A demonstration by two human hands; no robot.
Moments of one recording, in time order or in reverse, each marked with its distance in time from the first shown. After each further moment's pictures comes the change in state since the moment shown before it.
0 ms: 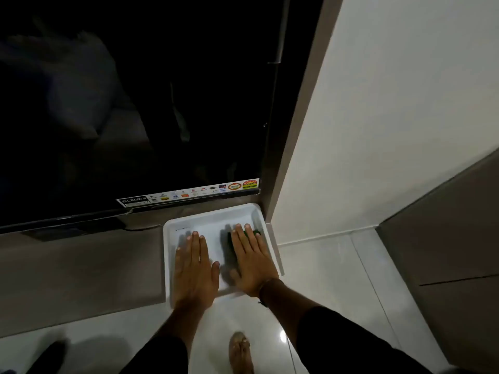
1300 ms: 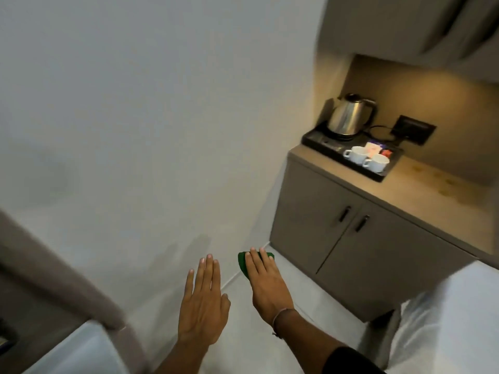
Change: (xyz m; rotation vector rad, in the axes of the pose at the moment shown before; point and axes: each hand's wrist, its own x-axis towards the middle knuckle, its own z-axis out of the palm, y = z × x) left_hand 0.014 0.373 -0.043 0.039 0.086 0.786; right_hand -0.215 0.259 -0.164 -0.167 0.584 0.547
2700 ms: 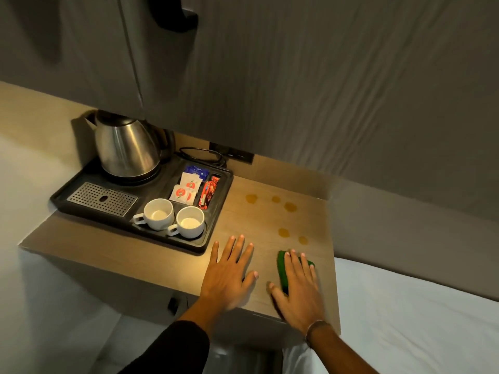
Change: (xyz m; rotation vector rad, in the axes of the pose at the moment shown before) left_hand 0.488 0.594 0.130 -0.150 -0.304 0.772; right_hand 0.022 0.642 -0.179 -0.057 -0.025 0.920
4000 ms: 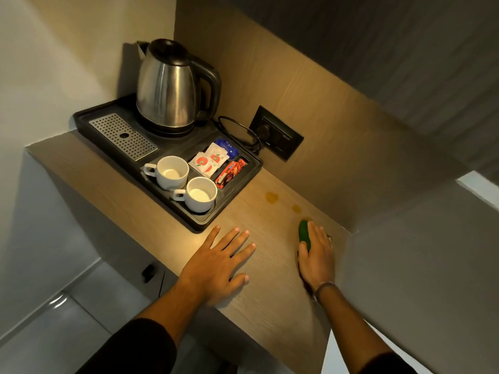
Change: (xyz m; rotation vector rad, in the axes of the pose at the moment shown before) left_hand 0.004 -0.005 0.014 -0.073 0.094 -0.007; right_hand 0.164 0.057 -0.024 0.046 0.056 -0.180
